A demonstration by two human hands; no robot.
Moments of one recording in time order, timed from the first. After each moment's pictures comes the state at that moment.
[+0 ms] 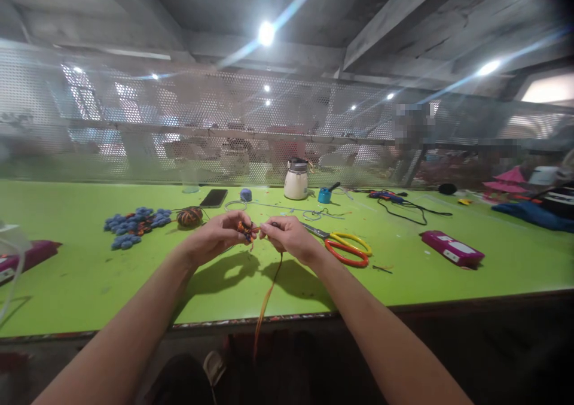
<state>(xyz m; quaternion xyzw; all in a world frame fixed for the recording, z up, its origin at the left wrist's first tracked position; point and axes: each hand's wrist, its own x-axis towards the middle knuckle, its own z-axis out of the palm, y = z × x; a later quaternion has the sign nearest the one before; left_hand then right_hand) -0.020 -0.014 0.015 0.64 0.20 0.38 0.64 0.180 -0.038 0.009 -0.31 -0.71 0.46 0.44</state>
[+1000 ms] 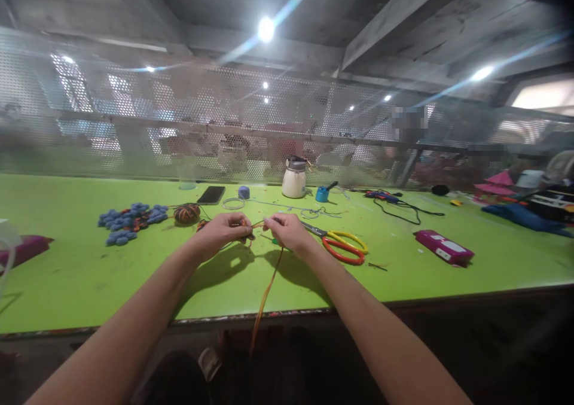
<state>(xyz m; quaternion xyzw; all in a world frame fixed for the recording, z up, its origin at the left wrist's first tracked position) -0.008 -0.012 0.013 0.71 0.35 0.39 0.48 0.184 -0.021 -0.001 -0.43 -0.67 0.40 0.46</state>
